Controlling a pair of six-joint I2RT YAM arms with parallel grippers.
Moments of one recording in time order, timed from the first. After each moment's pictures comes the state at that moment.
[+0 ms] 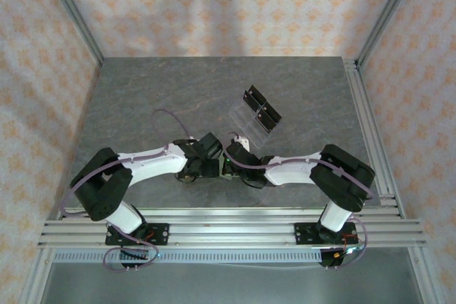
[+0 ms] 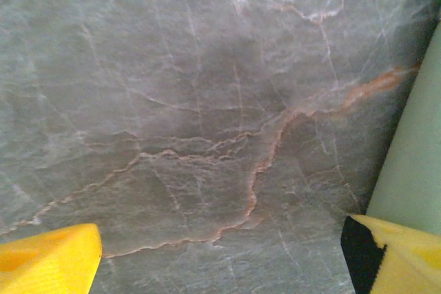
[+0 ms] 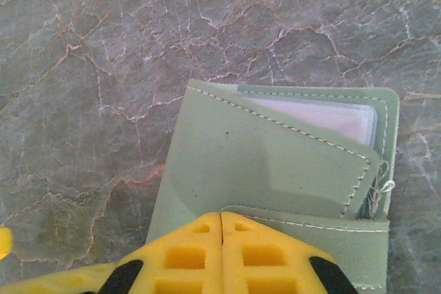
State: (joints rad) left arm -0.75 1.57 0.85 -0.65 -0.15 -0.85; right arm 0.99 1.69 0.74 0.04 0.17 0.89
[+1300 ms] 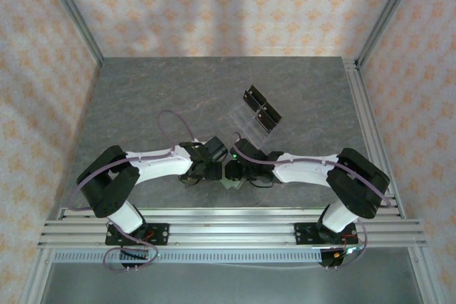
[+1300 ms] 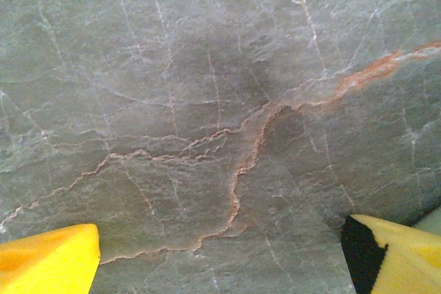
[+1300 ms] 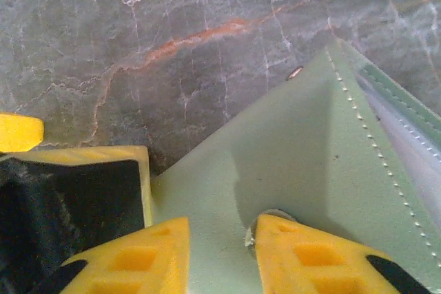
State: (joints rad) left arm -0.79 1.61 0.85 -0.63 -0.18 -0.87; right arm 0.94 1.56 0.77 -0.20 -0.08 0.84
